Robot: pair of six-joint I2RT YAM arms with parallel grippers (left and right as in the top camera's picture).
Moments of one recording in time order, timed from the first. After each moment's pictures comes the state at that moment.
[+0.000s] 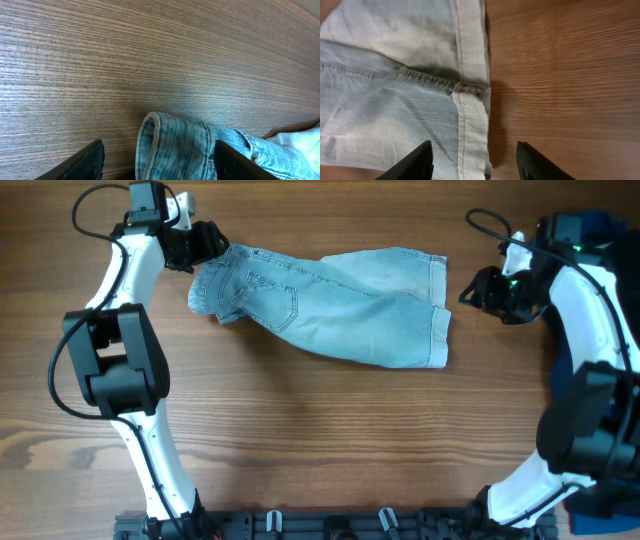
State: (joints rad) left arm 0.09 2.30 1.84 -0.60 0.40 -0.21; right arm -0.19 1.90 1.48 -0.96 -0.38 0.08
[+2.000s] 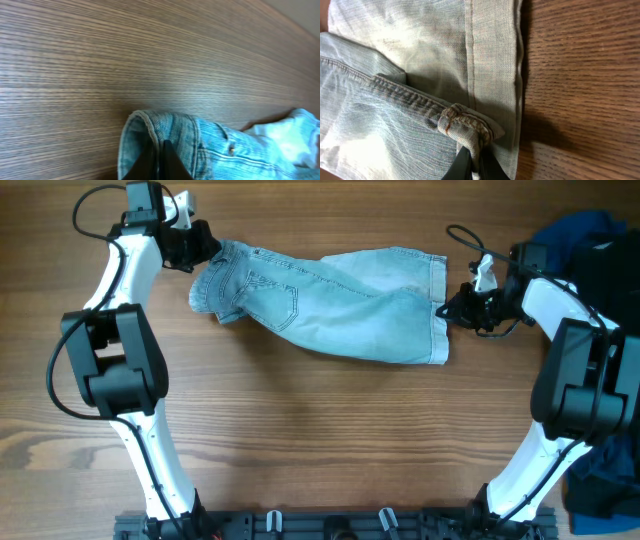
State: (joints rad) left arm 0.10 2.29 1.84 -0.59 0.50 -0.21; right arm -0.19 2.08 1.33 -0.64 -0.64 0.07
